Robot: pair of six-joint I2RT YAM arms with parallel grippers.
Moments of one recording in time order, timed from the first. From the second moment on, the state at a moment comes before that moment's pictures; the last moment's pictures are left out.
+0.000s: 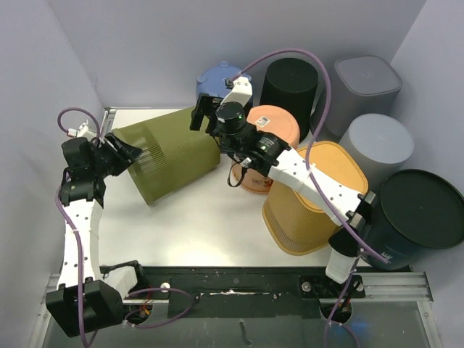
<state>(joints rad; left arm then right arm) 0.23 1.04 1.00 -0.43 0.39 -0.60 0.91 1.79 1.87 -0.34 0.54 0.56</state>
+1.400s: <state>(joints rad) 0.03 0.64 1.20 -0.94 0.27 -0.72 0.82 1.35 1.62 -0.57 0.48 0.33</state>
